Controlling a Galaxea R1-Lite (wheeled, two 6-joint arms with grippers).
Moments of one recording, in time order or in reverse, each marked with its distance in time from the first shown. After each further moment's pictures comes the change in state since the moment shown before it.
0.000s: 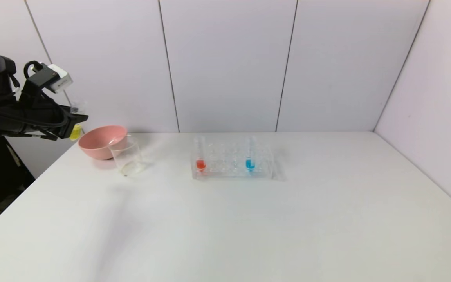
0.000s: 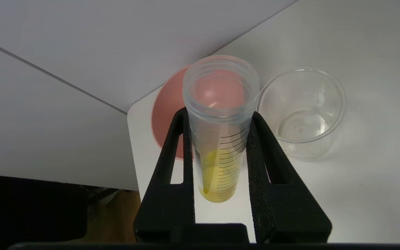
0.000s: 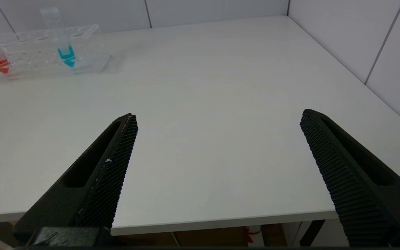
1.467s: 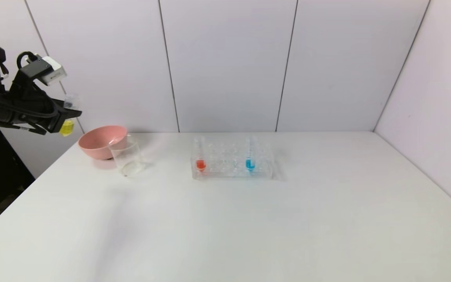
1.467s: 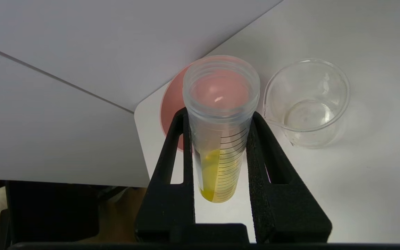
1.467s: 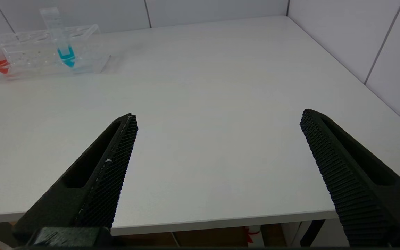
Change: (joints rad) left arm 0.031 0.007 -0.127 0.165 -0.040 0.067; right arm -0.002 0.000 0.000 0.000 0.000 0.000
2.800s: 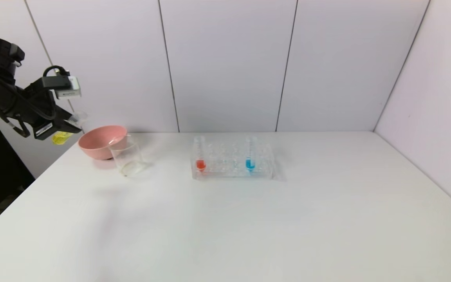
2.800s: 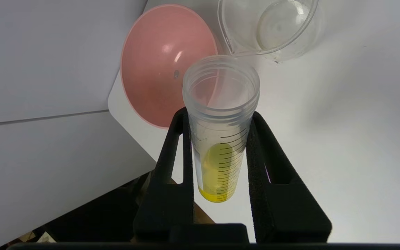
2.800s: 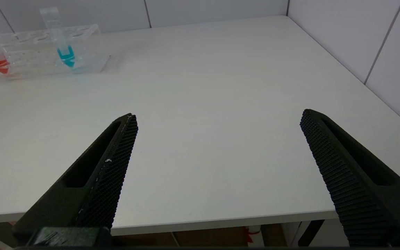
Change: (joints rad) left arm 0.028 0.257 -0.585 0.756 -0.029 0.544; right arm 0.000 0.000 0.000 0.000 0.000 0.000
